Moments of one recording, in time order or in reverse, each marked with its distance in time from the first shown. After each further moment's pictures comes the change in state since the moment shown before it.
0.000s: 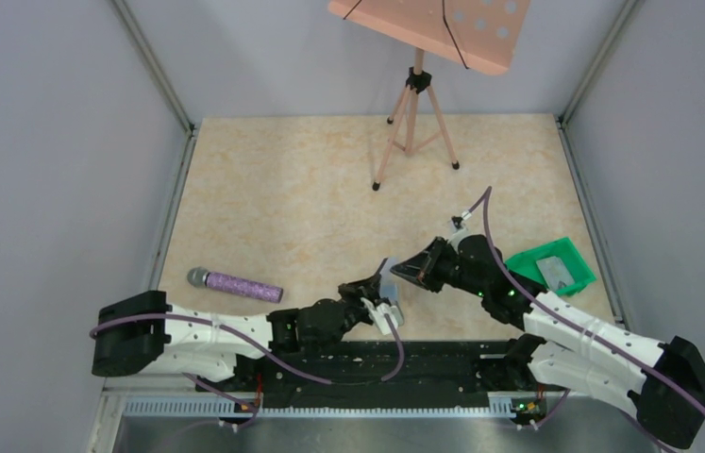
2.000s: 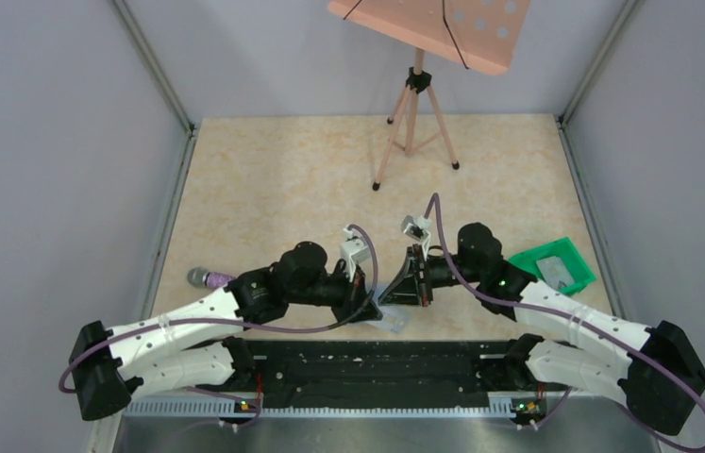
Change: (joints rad) left arm 0.364 -0.201 0.288 -0.763 0.941 -1.155; right arm -0.013 0.105 0.057 0.235 -0.726 -0.780
